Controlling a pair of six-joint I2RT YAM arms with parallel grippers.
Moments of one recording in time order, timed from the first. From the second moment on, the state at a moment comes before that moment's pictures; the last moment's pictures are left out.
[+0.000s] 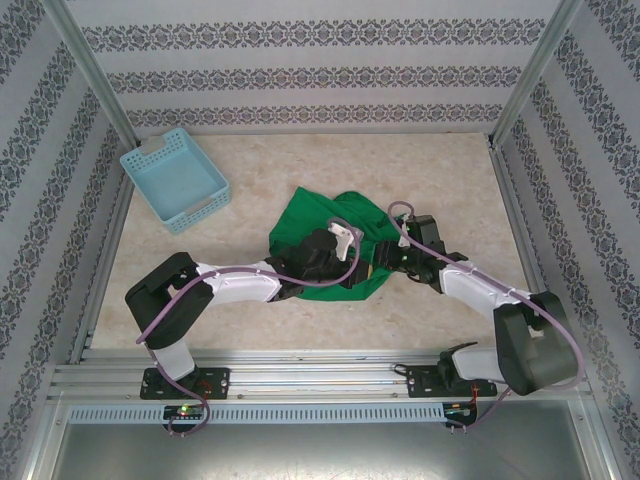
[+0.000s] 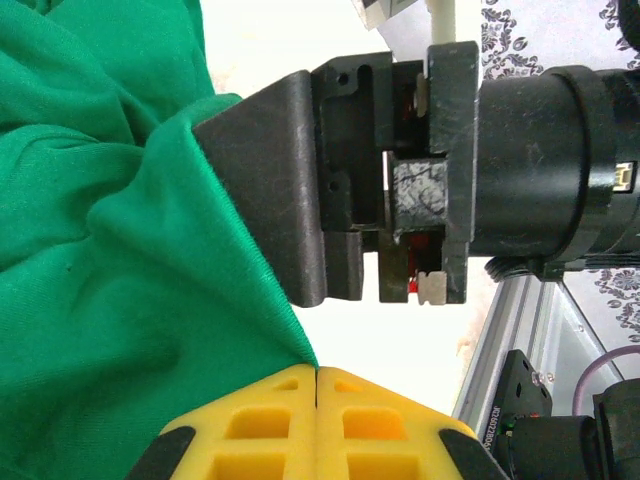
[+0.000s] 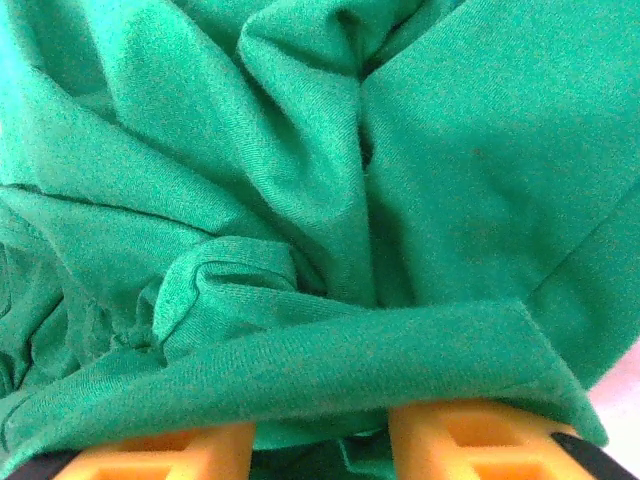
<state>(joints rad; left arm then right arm) -0.89 1.74 0.93 0.33 0.30 -0.64 0.30 1.32 0.58 -0.11 -0.25 0.52</state>
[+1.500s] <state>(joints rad) -0.85 1.78 1.05 0.05 0.17 -0.55 0.23 0.92 0.57 -0.54 -0.27 0.54</state>
